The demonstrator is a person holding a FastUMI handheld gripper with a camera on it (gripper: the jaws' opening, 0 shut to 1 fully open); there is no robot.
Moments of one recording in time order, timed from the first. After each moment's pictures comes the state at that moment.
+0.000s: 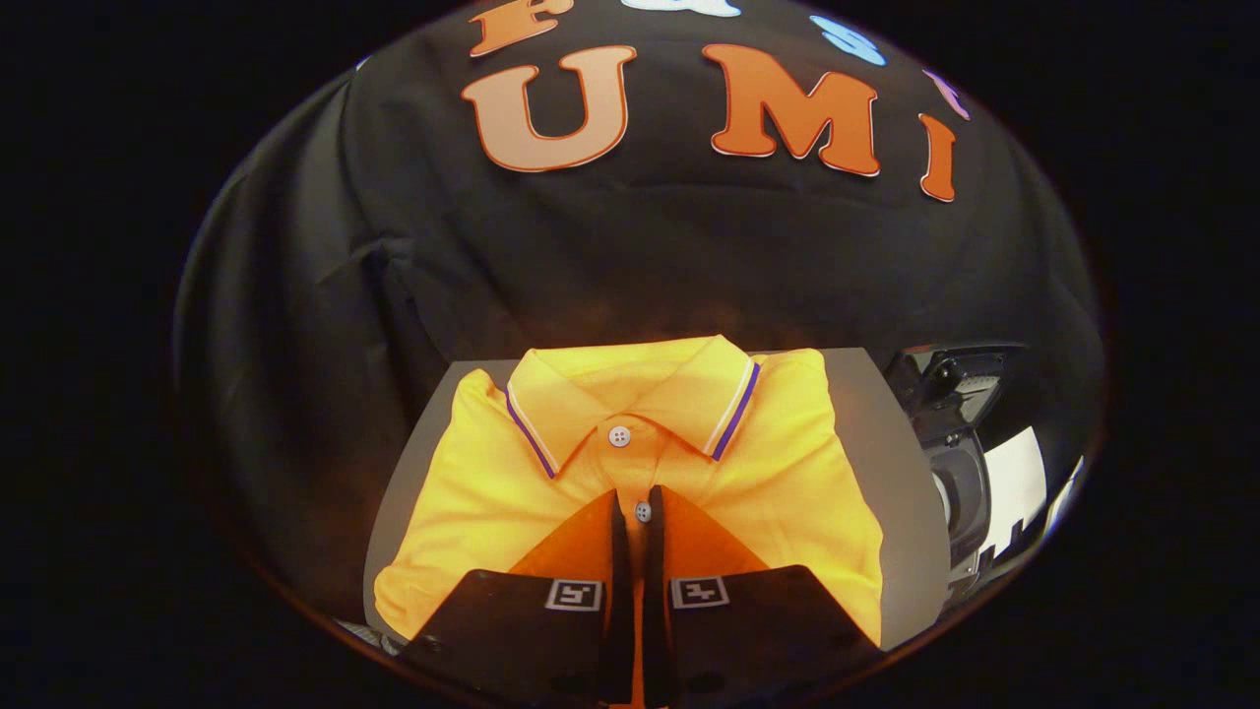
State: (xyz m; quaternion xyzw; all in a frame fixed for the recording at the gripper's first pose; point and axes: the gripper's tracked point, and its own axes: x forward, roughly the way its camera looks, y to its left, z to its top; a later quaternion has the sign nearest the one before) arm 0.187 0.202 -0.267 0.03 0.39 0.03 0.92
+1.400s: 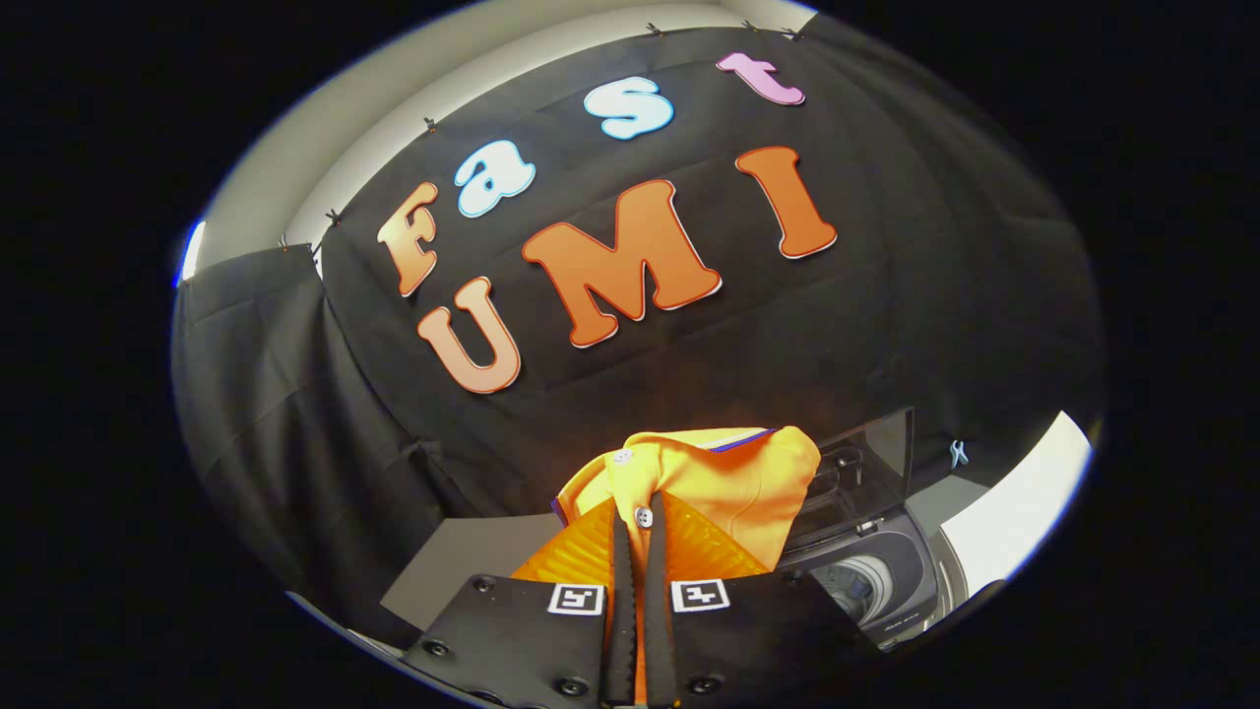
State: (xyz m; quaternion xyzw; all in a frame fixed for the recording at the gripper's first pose) arm 0.167 -0.159 -0.125 0.19 0.19 0.09 0.96
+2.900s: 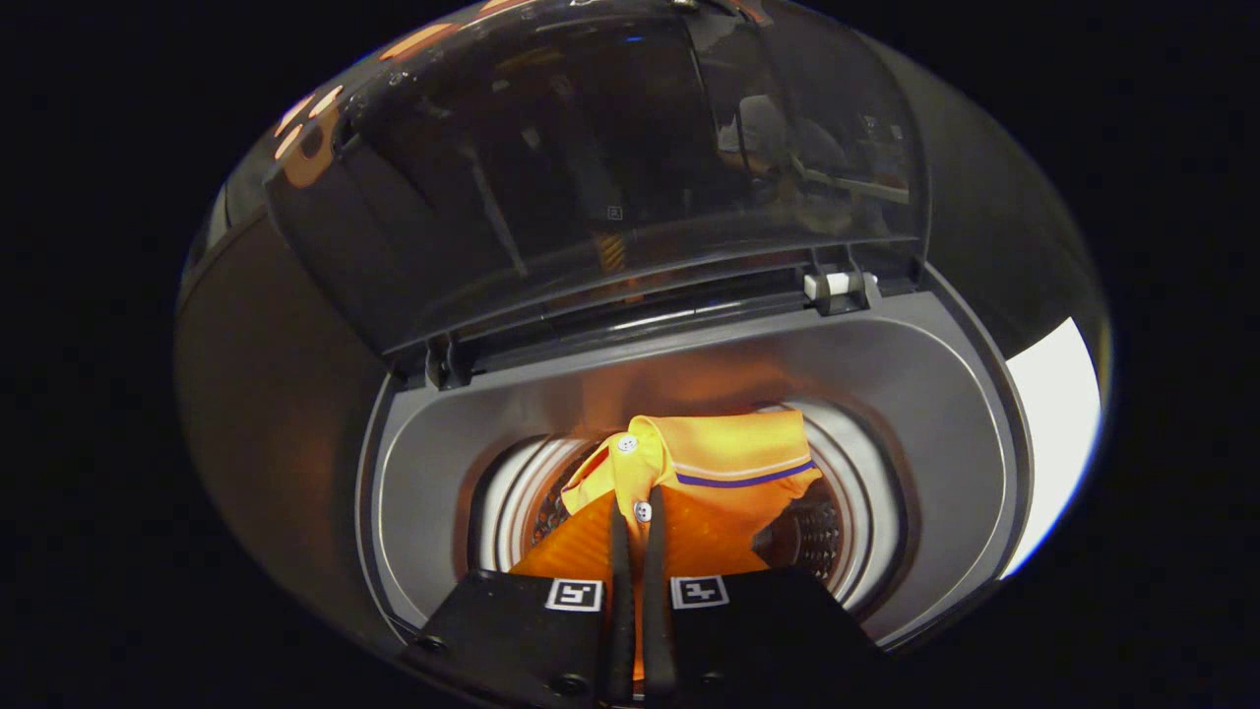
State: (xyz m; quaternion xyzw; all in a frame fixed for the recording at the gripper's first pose) arm 0.185 -0.263 -0.549 0.11 0.45 0.02 0.88
